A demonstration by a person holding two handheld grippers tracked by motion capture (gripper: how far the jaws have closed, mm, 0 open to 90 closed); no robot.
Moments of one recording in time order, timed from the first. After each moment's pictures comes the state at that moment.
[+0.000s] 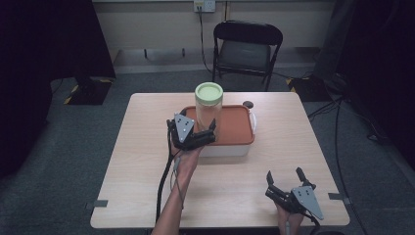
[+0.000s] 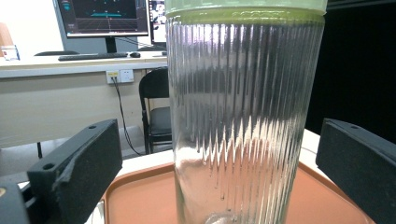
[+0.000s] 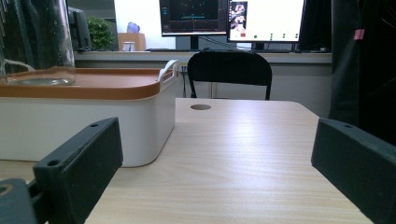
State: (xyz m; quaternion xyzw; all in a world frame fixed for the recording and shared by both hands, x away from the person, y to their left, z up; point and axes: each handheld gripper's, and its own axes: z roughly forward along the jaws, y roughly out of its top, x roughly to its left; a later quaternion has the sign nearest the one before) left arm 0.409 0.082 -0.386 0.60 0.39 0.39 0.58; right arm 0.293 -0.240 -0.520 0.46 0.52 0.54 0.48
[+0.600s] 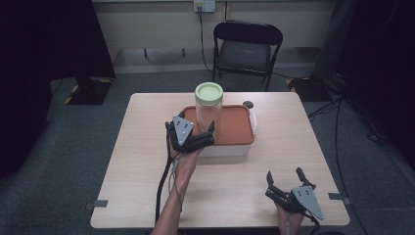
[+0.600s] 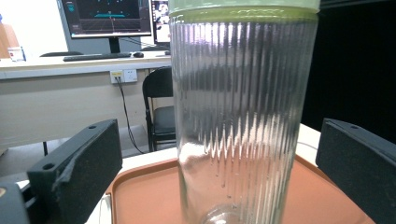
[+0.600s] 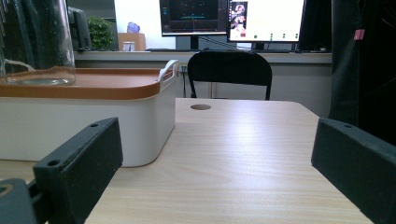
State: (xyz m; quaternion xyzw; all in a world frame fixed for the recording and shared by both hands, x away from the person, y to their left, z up) left arm 0.400 0.083 -0.388 0.60 0.39 0.40 0.57; right arm 0.293 -0.240 -0.520 0.46 0.52 0.54 0.48
